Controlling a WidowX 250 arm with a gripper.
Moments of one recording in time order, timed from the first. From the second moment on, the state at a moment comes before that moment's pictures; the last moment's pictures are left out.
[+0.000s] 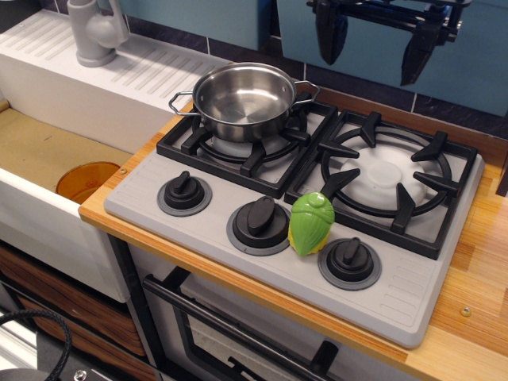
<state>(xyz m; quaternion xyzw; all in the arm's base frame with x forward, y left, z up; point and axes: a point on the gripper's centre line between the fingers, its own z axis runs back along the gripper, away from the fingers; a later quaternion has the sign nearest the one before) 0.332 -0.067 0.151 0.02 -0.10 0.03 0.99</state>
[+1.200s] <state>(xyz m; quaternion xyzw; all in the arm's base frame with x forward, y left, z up) 0.352 -0.029 0.133 0.05 -0.05 0.00 1.00</state>
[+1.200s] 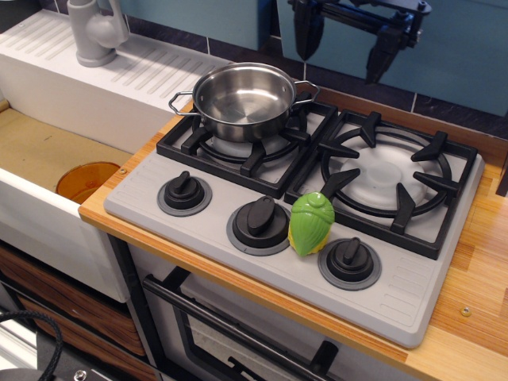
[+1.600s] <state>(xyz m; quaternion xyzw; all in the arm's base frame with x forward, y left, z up) 0.360 -0.002 0.135 0.05 -0.06 -0.02 1.00</state>
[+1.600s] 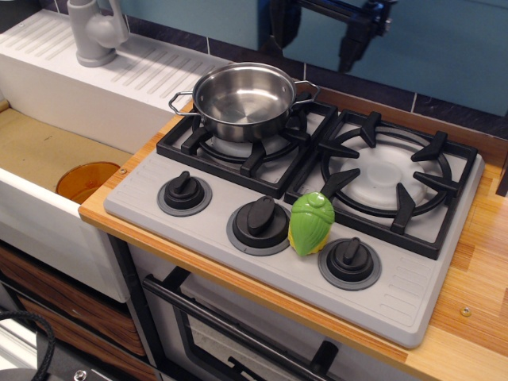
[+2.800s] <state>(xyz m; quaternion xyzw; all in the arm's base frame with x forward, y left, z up) 0.361 0.014 0.065 0.05 -0.12 0.00 0.99</state>
